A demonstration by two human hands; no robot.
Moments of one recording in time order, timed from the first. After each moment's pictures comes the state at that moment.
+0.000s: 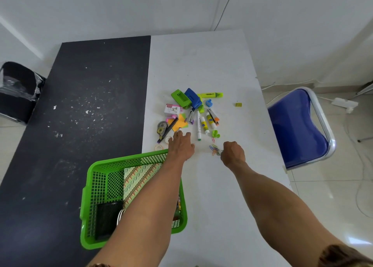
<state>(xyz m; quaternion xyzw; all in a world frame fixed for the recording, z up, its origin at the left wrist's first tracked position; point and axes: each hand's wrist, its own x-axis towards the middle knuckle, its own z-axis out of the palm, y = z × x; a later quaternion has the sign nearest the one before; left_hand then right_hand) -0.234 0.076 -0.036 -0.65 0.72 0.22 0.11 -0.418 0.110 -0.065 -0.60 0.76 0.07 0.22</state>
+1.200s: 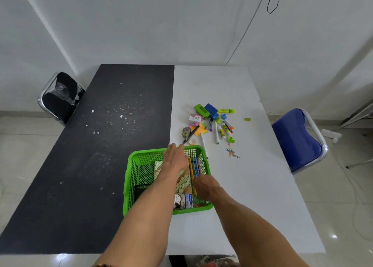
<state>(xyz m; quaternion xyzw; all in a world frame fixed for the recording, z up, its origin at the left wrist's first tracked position) -0.090 0.190 0.023 -0.68 0.70 0.21 0.03 -0.220 0.262 -0.011 -0.81 0.53 0.18 0.15</state>
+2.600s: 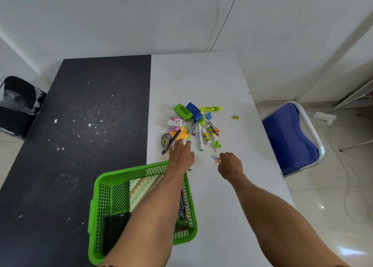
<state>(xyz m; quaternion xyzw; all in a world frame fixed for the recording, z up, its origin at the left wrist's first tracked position) -0.203 0.086 -0.016 -0.63 0.76 0.18 0.03 -0.381 0.130 -0.036 -0.61 0.76 0.06 0.19</state>
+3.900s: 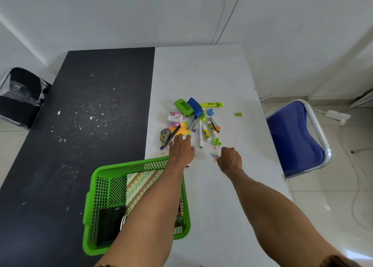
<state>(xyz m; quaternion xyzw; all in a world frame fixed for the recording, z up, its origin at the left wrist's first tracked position) -0.220 0.078 -0.023 -0.65 0.73 0.19 0.04 -0.392 0.115 -0.036 -0.59 0.78 0.04 0.22</state>
